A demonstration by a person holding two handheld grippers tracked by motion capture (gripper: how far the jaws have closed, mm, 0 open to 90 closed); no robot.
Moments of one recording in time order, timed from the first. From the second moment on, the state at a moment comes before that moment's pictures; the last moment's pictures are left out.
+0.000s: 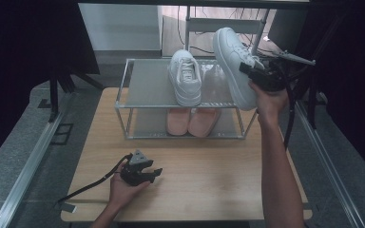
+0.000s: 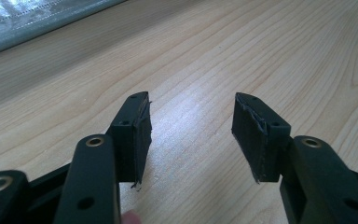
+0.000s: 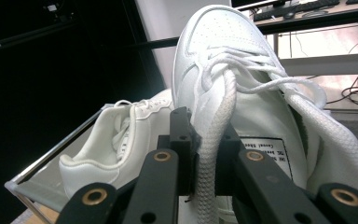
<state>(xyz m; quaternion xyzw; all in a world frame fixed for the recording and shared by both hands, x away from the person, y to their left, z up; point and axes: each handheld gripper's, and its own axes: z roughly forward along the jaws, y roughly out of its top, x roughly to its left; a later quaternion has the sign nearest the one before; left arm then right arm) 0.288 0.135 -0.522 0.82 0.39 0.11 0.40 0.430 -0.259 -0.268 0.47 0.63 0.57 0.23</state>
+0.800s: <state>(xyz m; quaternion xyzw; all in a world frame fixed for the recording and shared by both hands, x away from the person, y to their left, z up) 0.289 0.141 -0.522 0.82 0.39 0.11 0.41 0.471 -0.219 -0.279 0.51 0.65 0.51 0.24</state>
